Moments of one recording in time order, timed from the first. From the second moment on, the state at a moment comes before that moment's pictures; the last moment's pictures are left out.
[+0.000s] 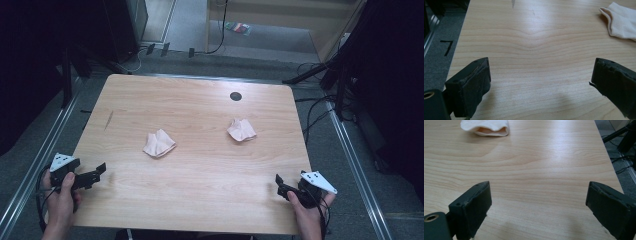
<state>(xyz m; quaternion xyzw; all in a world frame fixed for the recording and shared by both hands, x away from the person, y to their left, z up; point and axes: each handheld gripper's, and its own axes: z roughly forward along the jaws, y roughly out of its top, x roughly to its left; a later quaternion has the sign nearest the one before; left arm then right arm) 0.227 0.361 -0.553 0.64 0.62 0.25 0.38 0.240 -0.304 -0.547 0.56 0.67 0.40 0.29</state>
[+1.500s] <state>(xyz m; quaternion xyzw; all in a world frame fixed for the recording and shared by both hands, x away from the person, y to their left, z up) 0.227 0.360 -0.554 0.64 0.62 0.25 0.37 0.242 -0.270 -0.531 0.54 0.68 0.42 0.27</state>
